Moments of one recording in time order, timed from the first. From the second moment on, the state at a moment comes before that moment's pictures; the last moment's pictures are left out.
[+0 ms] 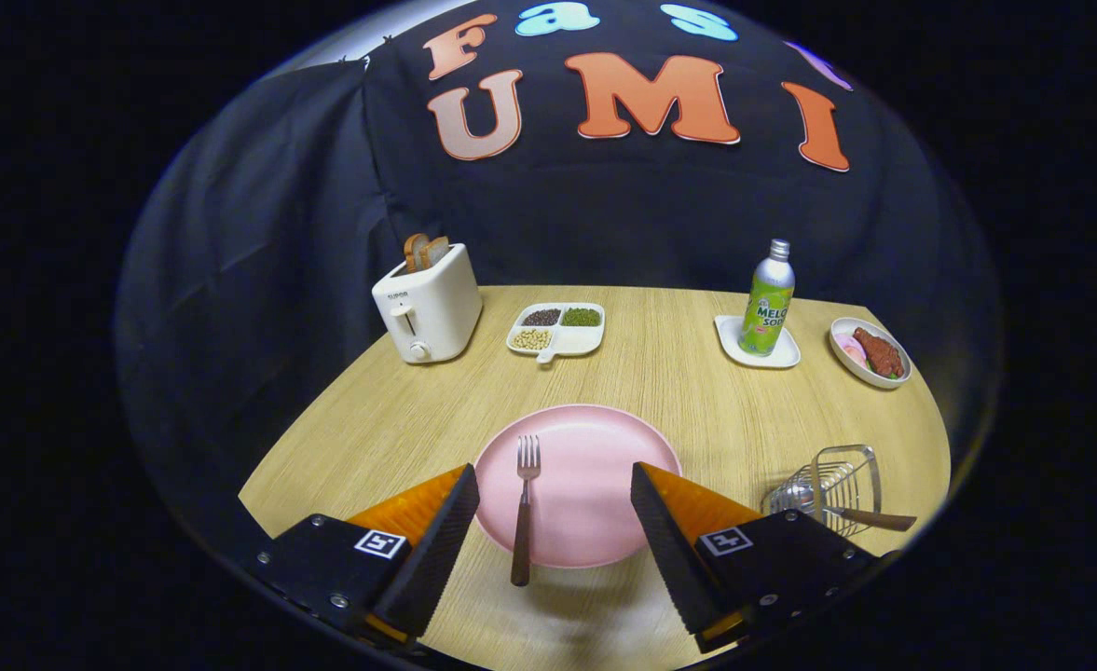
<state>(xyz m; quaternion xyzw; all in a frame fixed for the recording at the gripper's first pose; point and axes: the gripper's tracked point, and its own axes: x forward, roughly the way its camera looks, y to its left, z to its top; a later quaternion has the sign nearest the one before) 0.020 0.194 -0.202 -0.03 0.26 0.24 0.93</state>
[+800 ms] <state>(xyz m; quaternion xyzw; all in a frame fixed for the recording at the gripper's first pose) 0.024 0.234 -0.281 -0.07 0.34 0.24 0.91</state>
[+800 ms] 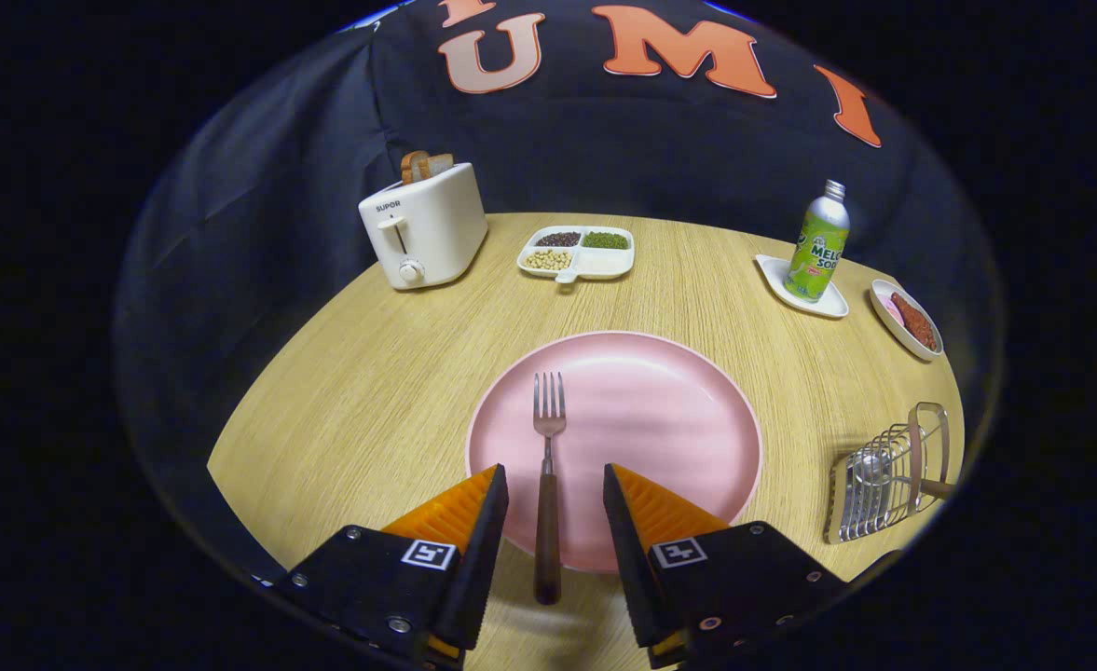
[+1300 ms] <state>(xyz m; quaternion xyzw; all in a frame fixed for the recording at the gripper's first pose) 0.025 0.240 -0.311 -0.07 0.38 0.23 0.89</state>
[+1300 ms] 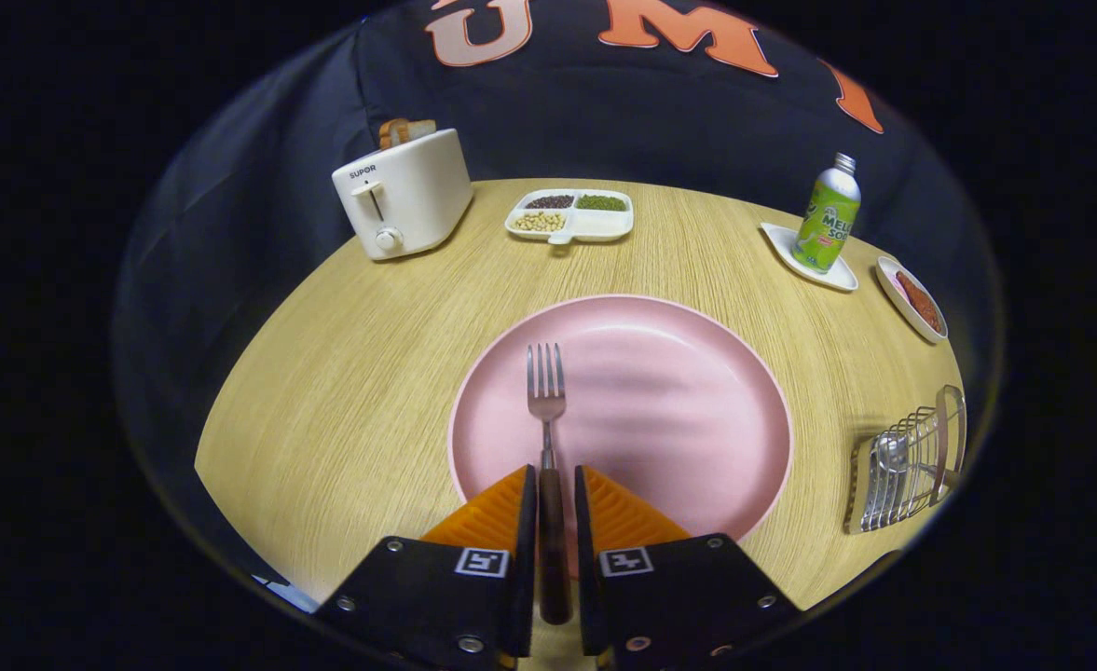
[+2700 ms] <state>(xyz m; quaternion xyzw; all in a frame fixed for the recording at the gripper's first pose) -0.007 0.062 -0.181 -0.09 0.41 0.14 0.90</state>
